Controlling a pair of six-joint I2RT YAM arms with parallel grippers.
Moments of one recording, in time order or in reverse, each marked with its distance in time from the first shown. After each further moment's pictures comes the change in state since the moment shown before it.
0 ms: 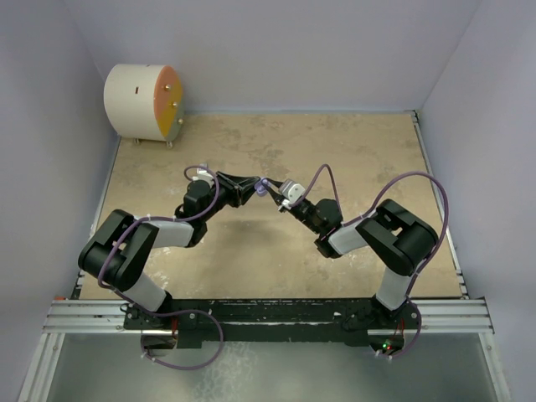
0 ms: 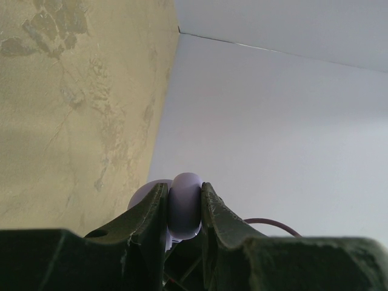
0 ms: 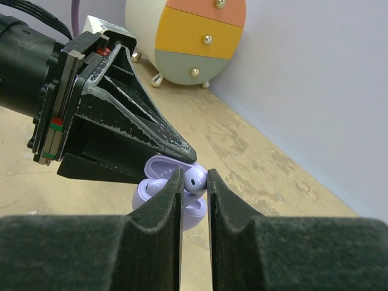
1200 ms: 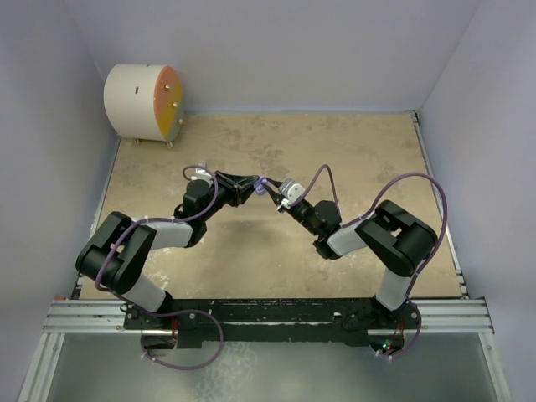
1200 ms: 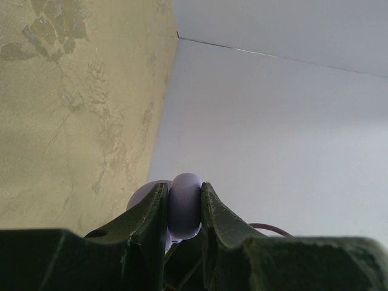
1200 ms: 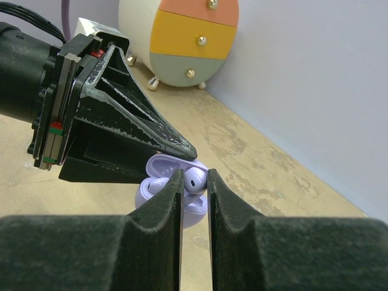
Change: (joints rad) left arm 0.000 -0.022 0.004 -0.023 -0.020 -0.001; right arm 0.024 -0.002 0.000 0.007 0.058 0.022
